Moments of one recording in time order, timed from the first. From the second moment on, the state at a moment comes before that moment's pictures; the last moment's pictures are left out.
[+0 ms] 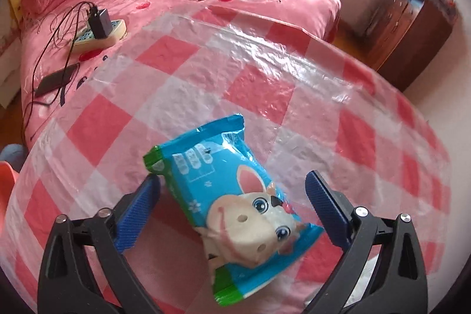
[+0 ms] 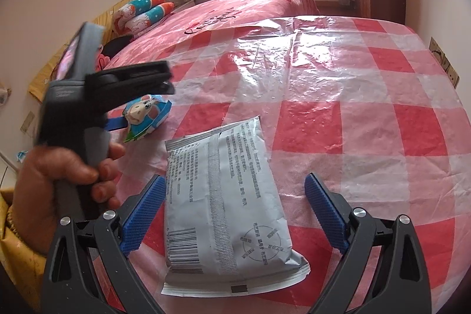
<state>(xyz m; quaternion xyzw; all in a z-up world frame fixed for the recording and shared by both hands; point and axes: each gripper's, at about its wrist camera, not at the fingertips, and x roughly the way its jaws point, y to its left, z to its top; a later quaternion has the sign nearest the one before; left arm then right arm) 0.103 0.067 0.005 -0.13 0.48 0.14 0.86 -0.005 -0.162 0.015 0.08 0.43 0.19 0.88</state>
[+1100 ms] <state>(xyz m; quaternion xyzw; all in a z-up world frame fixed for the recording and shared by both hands) 0.018 0.097 0.012 -0.10 0.45 0.04 0.89 -0.012 -0.142 0.014 0.02 0.43 0.20 0.88</state>
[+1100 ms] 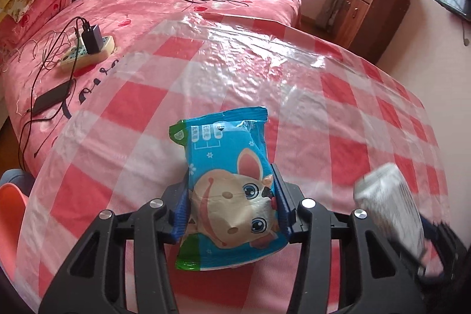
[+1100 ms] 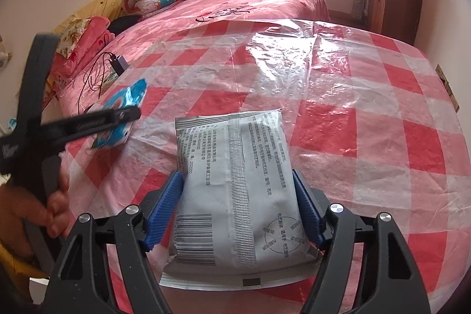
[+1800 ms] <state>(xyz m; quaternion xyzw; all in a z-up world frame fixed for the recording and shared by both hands) -0.051 0.135 0.011 -0.13 0.45 -0.02 0.88 -0.016 -0.166 0.021 0.15 0.41 0.21 0.87</state>
